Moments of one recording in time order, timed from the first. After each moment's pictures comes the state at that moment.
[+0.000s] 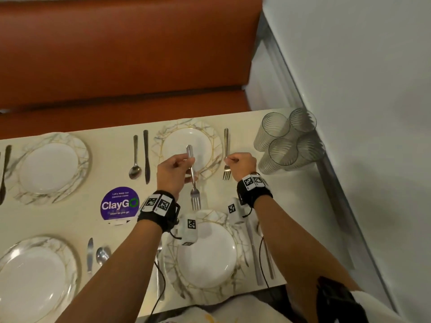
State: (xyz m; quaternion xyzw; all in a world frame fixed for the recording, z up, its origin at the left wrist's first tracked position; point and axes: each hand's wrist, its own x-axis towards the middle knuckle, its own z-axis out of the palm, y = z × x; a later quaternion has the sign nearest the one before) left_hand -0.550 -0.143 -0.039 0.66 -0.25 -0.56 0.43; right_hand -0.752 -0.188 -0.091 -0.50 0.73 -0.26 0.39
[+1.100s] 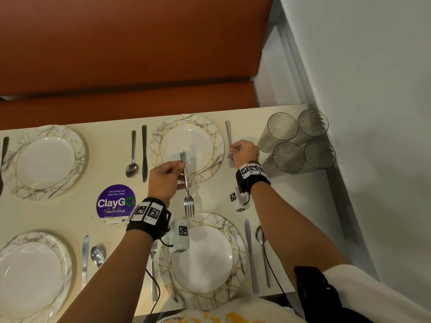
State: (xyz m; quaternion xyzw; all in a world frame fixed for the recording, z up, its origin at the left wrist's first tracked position) left_hand -0.542 -0.142 -0.053 0.70 -0.26 -0.54 0.39; right_hand -0.762 -0.247 -0.129 -0.47 0.74 -0.25 0.41
